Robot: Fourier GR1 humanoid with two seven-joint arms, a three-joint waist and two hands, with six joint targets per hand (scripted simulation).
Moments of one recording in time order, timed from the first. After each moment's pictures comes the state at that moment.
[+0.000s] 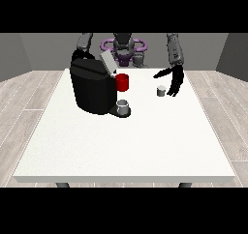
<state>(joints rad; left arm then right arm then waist) -0.47 0.37 0.10 -0.82 -0.28 -0.10 -0.13 -0.17 -0.03 0.00 -1.43 0.04 -0.17 -0.05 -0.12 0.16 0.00</state>
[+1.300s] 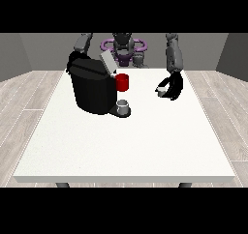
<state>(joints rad) -0.59 0.41 0.05 -0.58 -0.56 0.17 -0.29 -0.22 -0.03 -0.03 -1.43 -0.01 -0.15 -0.04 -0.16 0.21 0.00</state>
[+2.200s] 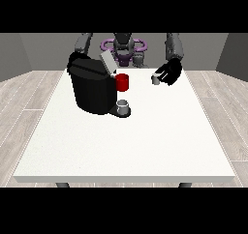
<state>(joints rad) -0.76 0.41 0.02 -0.62 -0.60 -0.01 -0.30 -0.20 -0.03 -0.06 -1.30 -0.03 -0.14 -0.09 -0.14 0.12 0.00</state>
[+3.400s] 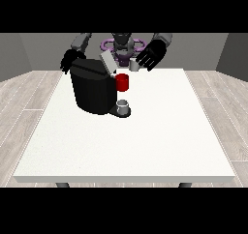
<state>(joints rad) -1.10 0.48 0.12 -0.65 -0.58 -0.15 -0.14 -0.31 -0.03 -0.02 -1.35 -0.02 -0.15 -0.05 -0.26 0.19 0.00</state>
